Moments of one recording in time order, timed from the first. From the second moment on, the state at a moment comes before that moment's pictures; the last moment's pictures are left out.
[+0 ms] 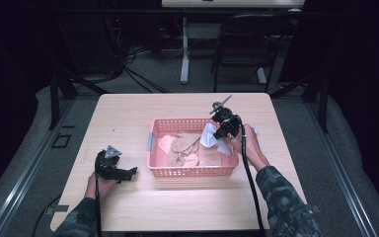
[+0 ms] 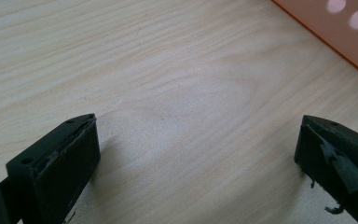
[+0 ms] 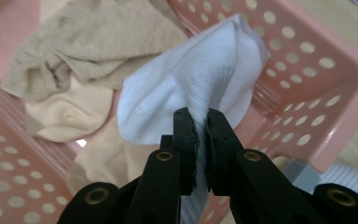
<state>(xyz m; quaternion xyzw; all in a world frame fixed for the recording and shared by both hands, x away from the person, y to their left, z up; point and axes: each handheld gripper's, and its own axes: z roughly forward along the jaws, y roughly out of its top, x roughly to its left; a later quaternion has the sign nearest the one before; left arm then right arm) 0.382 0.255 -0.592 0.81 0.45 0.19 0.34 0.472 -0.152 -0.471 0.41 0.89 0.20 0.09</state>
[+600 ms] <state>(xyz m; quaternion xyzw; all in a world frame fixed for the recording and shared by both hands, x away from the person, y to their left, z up) 0.382 0.255 -0.592 0.81 0.45 0.19 0.34 0.448 -0.172 -0.409 0.39 0.86 0.31 0.10</state>
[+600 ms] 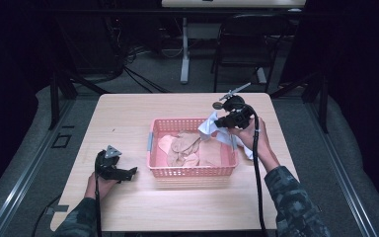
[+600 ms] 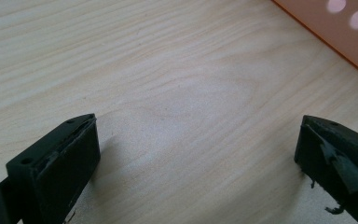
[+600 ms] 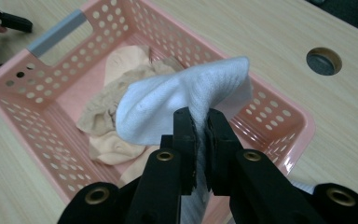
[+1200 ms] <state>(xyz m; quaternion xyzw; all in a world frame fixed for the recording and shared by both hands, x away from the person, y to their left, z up) 0.382 0.255 -0.592 0.81 0.45 0.19 0.34 0.437 -0.191 -0.359 0.39 0.84 0.35 0.13</state>
